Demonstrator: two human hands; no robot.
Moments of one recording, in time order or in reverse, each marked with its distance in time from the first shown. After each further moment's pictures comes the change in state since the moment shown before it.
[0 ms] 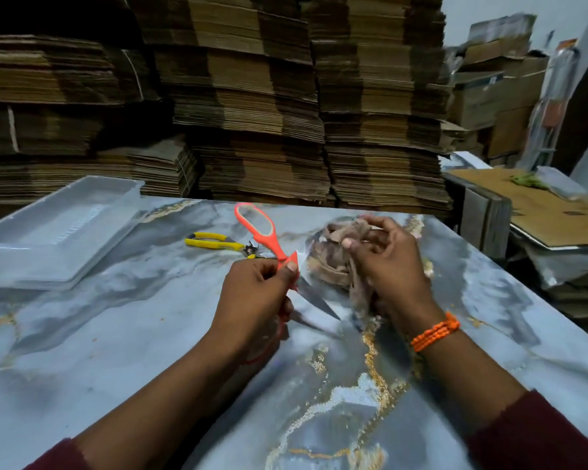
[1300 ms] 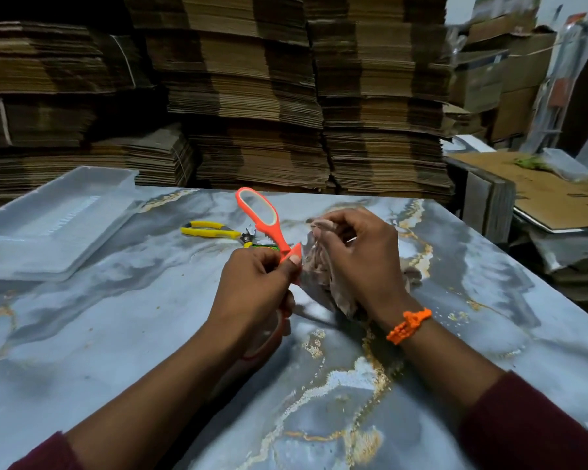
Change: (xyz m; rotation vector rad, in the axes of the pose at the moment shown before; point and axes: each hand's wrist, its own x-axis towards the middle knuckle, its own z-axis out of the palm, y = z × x) left_hand -0.009 0.004 0.000 0.123 -0.036 0.027; right_hand -0.017 -0.008 0.027 -0.320 0.041 -0.388
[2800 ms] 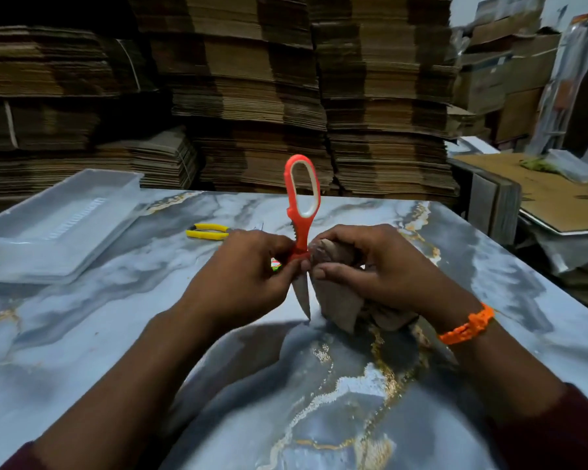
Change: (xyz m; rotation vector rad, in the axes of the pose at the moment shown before) left_hand 0.018 0.020 -0.037 0.711 -0.153 0.622; right_hand 0.017 0.001 -0.039 0.034 -0.598 -0.220
